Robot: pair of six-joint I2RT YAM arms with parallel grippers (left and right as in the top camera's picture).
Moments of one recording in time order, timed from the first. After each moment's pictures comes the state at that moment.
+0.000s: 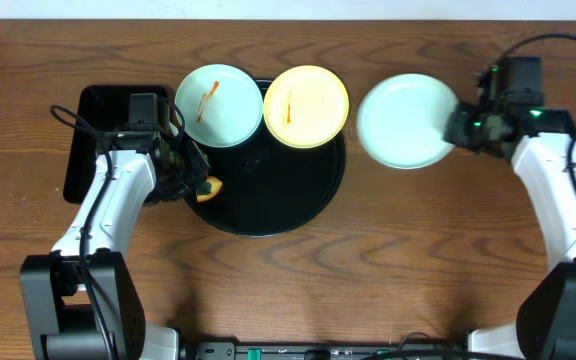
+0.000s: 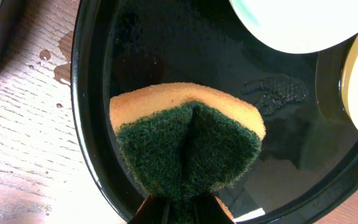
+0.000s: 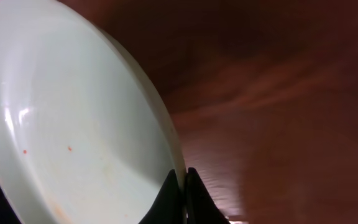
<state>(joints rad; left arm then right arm) 0.03 1.63 1.10 -0.80 0.25 -0.56 -0.06 1.65 1.31 -0.77 -0.10 0.32</state>
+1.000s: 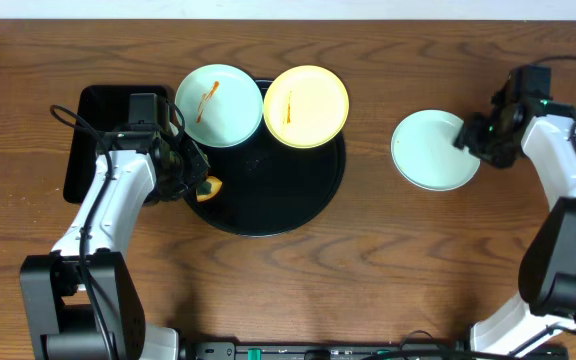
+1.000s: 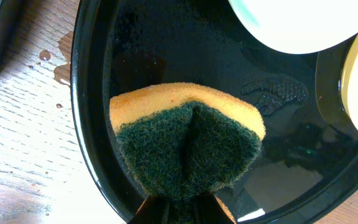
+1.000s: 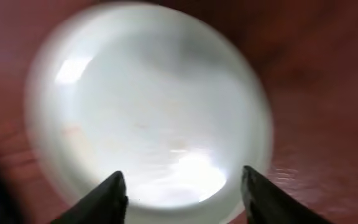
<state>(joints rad) 0.03 1.63 1.10 -0.80 0.25 -0.56 -0.15 1.84 1.37 -0.78 -0.21 0.30</state>
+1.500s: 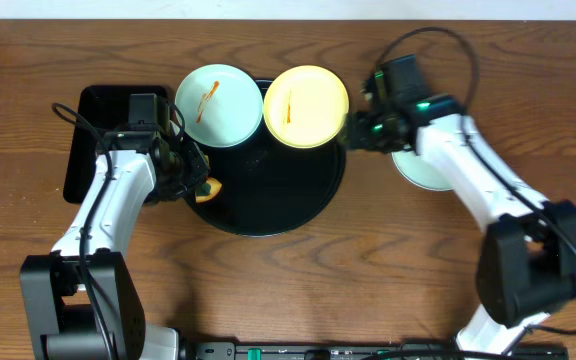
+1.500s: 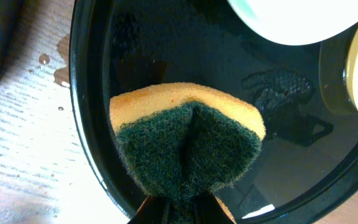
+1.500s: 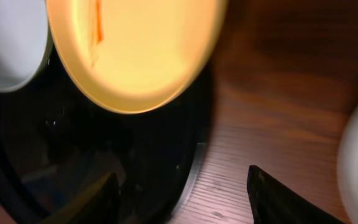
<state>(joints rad) 0.03 1.63 1.10 -0.82 0.25 -0.51 0.36 1.88 1.41 -0.66 -0.25 0.35</state>
